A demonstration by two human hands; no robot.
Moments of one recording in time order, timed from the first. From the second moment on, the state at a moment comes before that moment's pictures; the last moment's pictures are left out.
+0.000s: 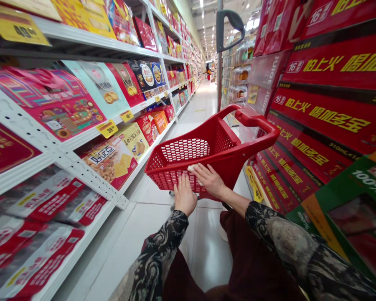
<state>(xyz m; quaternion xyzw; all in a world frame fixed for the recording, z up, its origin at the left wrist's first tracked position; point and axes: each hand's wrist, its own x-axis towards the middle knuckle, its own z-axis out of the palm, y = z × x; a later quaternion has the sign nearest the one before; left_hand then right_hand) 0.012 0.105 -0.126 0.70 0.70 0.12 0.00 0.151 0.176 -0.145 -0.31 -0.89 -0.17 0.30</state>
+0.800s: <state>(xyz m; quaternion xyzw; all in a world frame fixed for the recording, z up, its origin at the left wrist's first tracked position) 0.052 0.112 -0.126 0.73 0.67 0.13 0.02 0.211 0.153 -0.183 -0.30 -0.91 -0.17 0.25</state>
